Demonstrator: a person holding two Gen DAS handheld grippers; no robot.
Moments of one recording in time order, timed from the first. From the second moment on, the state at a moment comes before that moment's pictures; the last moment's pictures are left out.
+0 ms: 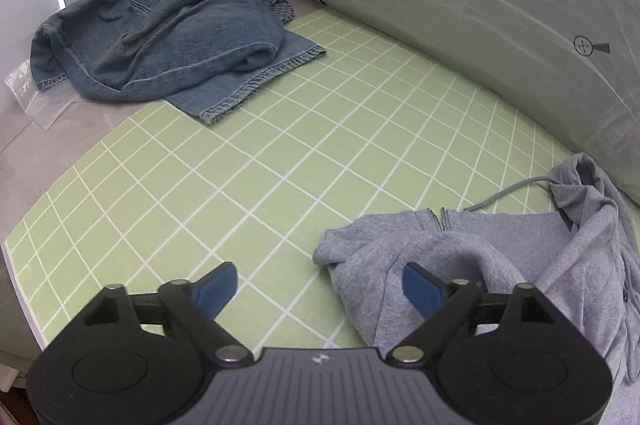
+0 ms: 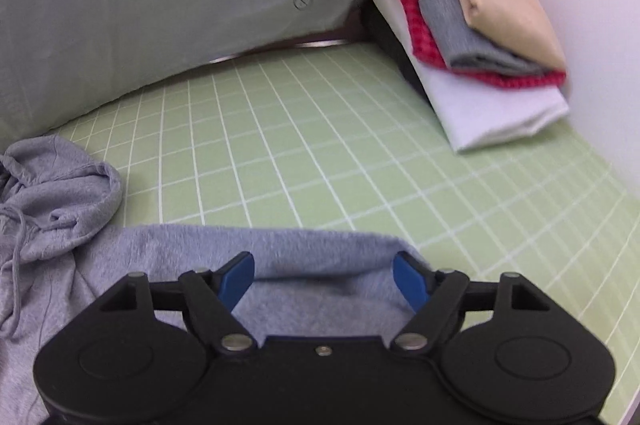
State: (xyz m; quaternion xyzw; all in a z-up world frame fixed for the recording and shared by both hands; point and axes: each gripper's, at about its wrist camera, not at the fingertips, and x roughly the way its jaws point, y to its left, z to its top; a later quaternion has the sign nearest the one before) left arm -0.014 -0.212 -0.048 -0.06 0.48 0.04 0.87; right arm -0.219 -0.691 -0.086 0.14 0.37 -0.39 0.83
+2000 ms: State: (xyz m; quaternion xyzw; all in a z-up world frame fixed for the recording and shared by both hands) left arm -0.020 -0.213 -0.051 -0.10 0.50 -0.01 0.86; right arm -0.226 -0.639 -0.115 0.11 0.42 -0.35 0.83
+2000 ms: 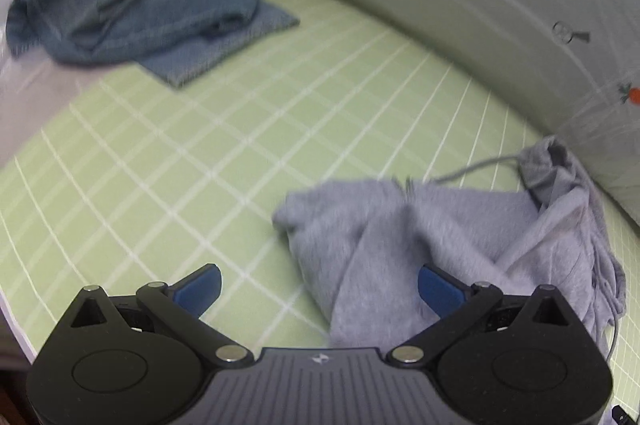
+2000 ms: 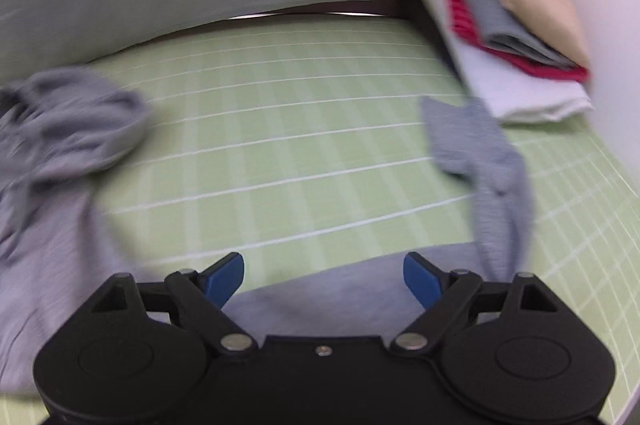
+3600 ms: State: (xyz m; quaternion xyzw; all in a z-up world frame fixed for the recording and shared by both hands) left arm -0.094 -0.191 -0.071 -0.20 0.55 -0.18 0.79; right arm -0.283 -0.562 -0.132 0.13 0.43 -0.35 0.82
